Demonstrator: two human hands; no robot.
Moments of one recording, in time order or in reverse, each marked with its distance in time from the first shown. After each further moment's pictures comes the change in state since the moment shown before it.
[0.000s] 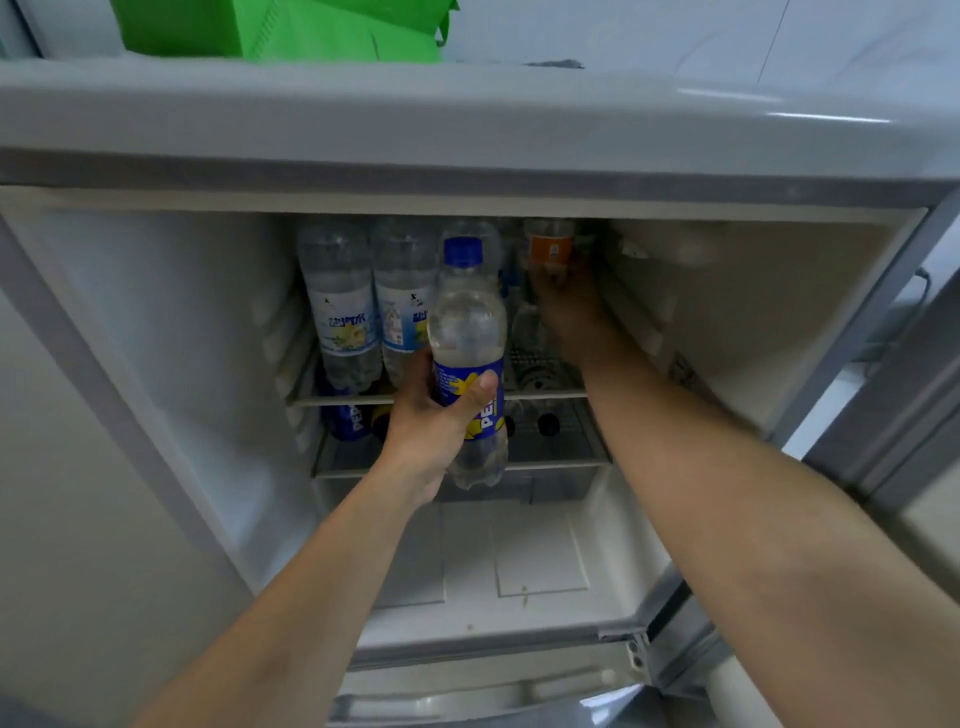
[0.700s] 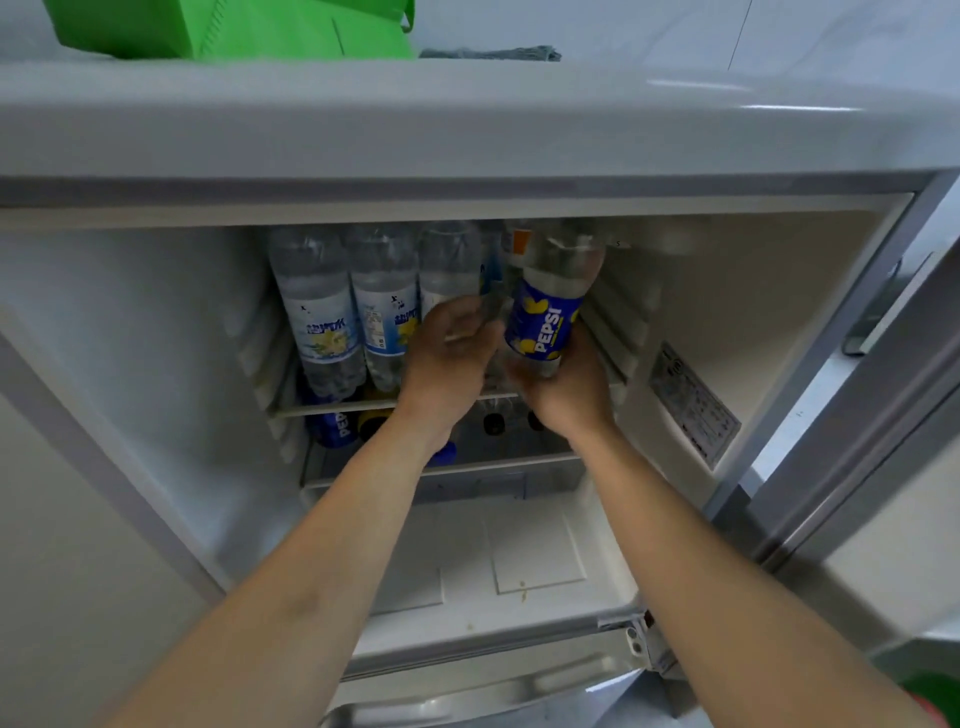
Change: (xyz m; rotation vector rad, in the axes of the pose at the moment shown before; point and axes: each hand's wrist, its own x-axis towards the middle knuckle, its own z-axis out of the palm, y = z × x) left_hand 0.036 0.029 0.033 0.251 -0.017 0.085; right_hand -0.094 0.033 -0.024 -0.335 0.029 -0.128
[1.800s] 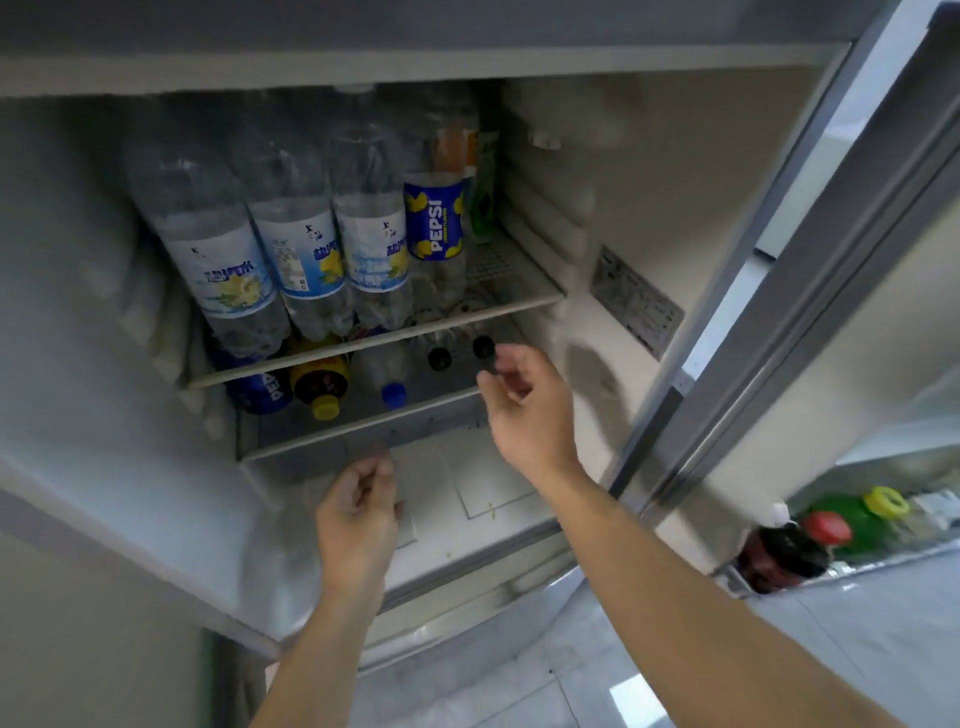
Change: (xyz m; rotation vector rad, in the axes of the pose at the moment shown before) left_hand -0.127 -0.154 -0.057 -0.109 0.136 -0.366; right_hand -0.108 0.026 0.015 0.052 0.190 0.188
